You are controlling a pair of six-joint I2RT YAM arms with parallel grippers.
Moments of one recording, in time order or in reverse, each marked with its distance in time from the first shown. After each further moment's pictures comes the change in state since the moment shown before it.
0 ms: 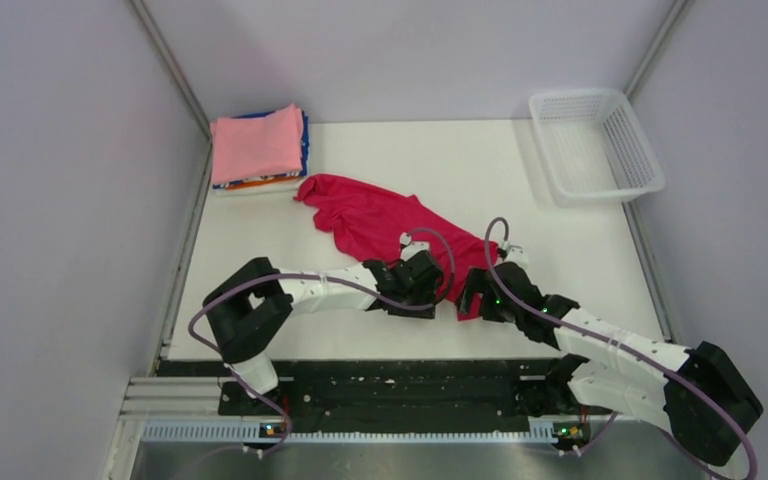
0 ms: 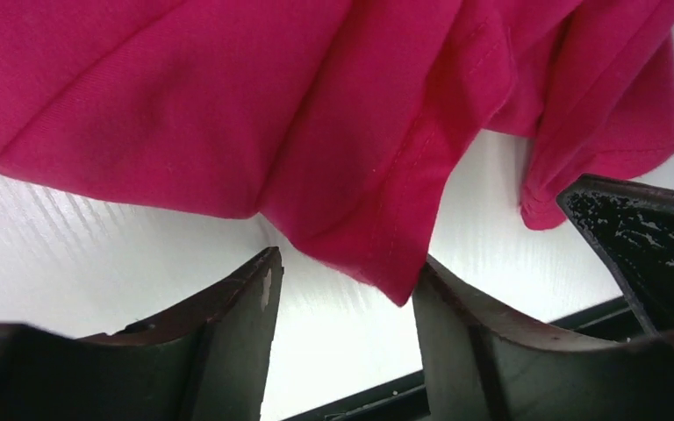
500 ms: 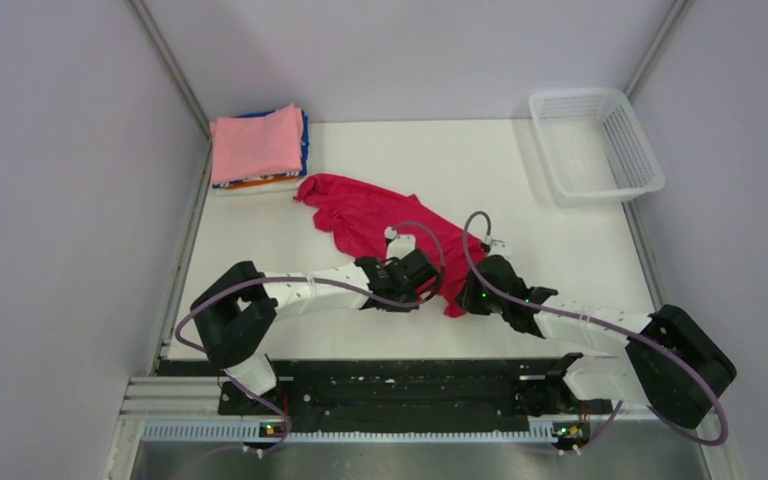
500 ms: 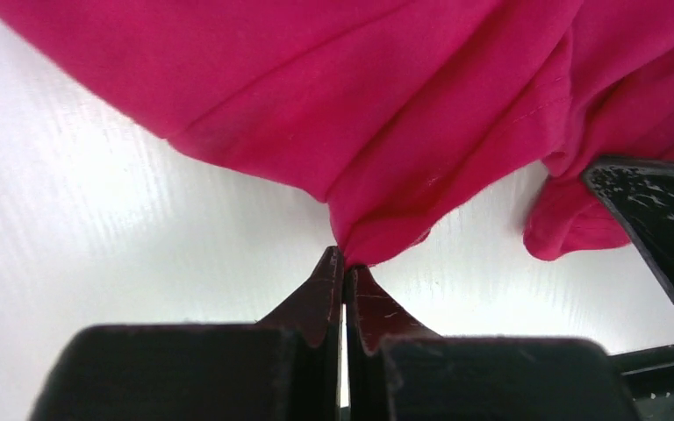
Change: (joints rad) left arm 0.000 -0.035 0.009 -0.115 -0.162 -0.050; right arm 0.000 0.206 0.020 0.226 -0.070 -0.031
